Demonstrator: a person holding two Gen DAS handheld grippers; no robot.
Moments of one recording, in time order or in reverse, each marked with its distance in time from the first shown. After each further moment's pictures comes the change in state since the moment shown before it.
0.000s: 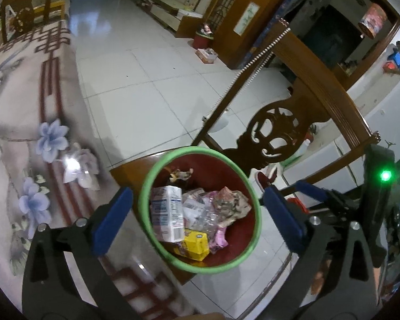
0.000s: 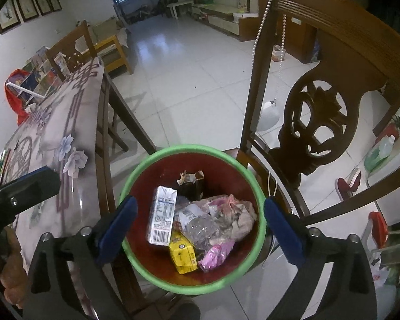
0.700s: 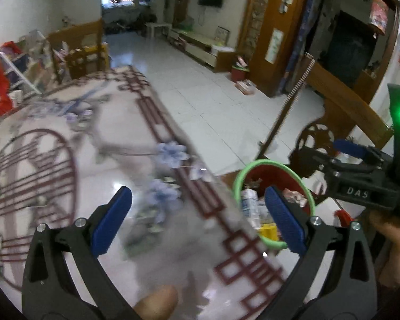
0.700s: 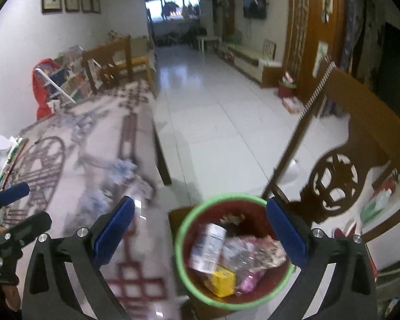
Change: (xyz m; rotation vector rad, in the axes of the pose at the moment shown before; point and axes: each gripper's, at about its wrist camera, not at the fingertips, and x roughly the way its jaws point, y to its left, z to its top) left arm -0.138 0.072 -0.041 0.067 -0.212 0.271; right arm -0.060 0.134 0.009 -0.194 -0.222 0.008
